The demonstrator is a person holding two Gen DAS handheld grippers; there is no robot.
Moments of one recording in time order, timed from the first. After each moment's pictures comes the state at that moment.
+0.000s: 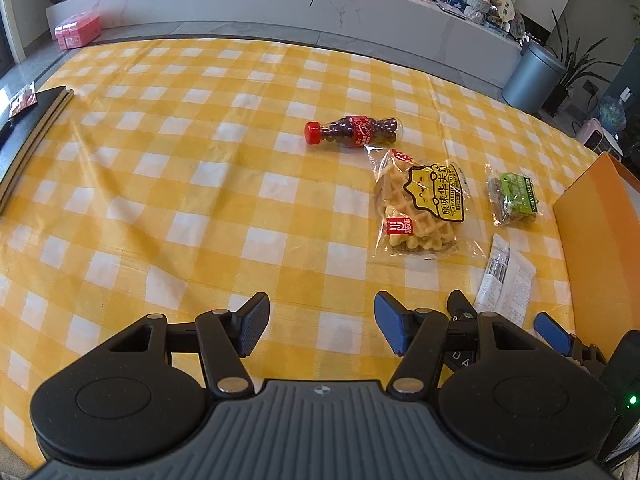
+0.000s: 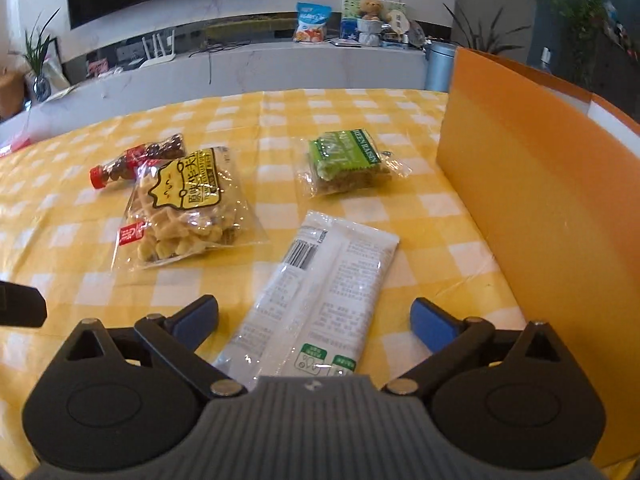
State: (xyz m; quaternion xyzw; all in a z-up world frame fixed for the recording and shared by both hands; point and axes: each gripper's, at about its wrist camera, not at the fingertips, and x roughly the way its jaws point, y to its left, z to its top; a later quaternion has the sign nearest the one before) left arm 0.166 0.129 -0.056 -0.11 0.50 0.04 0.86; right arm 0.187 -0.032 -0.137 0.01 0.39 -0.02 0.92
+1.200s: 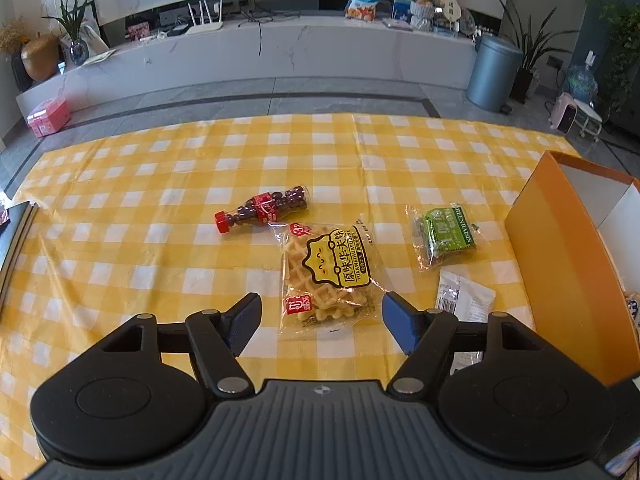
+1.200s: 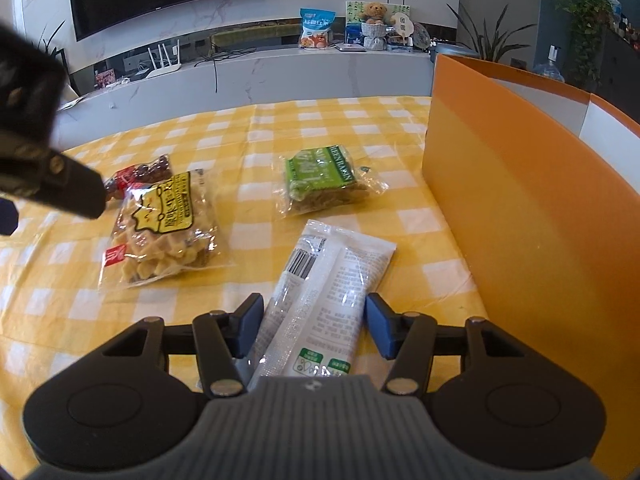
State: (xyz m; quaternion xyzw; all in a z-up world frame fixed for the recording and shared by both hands) left arm 0.208 0.047 -0.022 -0.01 0.46 0.01 0.89; right arm 0.192 -0.058 -0.127 0.02 0.38 -0.01 0.92
